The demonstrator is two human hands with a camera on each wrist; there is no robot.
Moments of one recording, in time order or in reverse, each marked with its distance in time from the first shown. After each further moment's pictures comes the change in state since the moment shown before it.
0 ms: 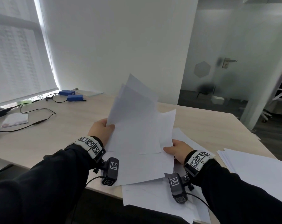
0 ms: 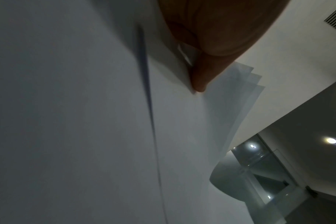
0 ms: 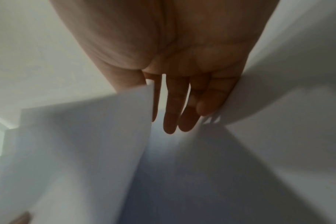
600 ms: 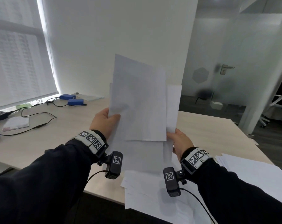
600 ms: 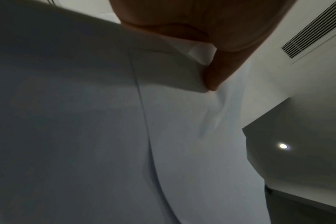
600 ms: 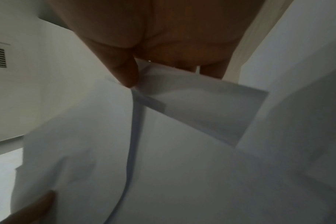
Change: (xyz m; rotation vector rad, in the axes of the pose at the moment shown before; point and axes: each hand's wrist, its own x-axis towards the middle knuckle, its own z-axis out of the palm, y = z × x) left_hand -0.003 0.045 -0.007 -0.289 0.026 0.115; right_hand -0.013 -0.046 0.002 0.345 0.085 -0.191
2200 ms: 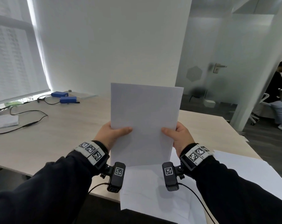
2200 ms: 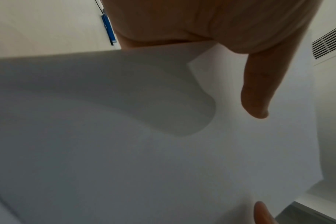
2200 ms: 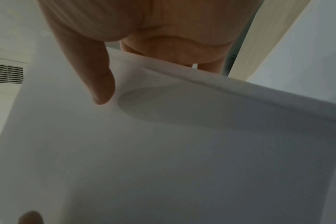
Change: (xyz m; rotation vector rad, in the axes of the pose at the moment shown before) left_hand -0.023 -0.031 0.033 -0.422 -0.246 -0.138; right_hand -0.002 -0.002 -0.018 0.130 0.009 -0.184
